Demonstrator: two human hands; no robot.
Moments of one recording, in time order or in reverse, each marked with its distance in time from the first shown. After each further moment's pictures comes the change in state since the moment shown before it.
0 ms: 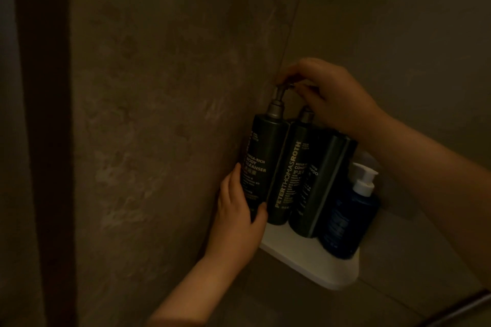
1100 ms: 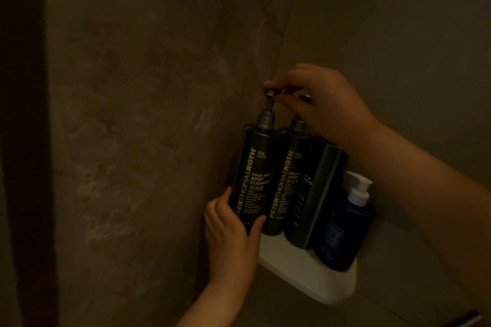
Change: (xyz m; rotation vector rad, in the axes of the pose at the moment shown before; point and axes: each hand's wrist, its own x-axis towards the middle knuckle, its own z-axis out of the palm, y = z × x) left_hand -0.010 0.003 0.021 0.249 0.297 -0.048; right_hand 0.002 -0.016 -0.004 -0.045 0.073 0.069
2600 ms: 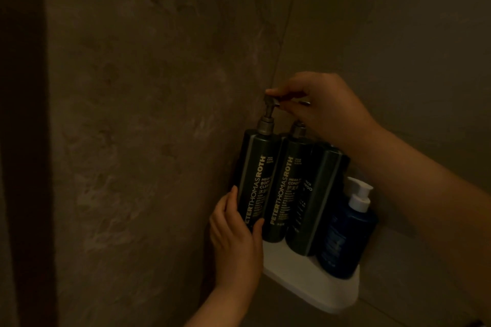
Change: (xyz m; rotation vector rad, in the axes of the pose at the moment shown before) left_hand 0.000 0.008 0.007 0.060 0.056 0.064; right_hand 0.004 0.008 0.000 -0.019 -0.004 0.052
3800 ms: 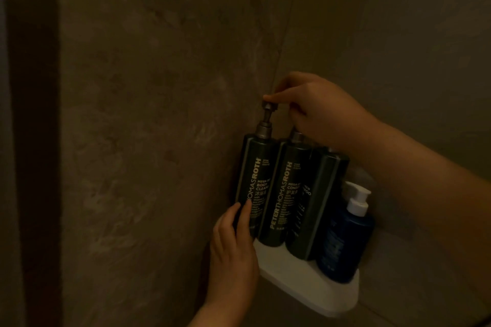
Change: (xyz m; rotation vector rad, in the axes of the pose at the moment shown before) left_hand -0.010 -0.012 -0.010 0.138 -0.128 0.194; right_hand 0.006 -0.007 -0.010 -0.257 -0.167 -0.060
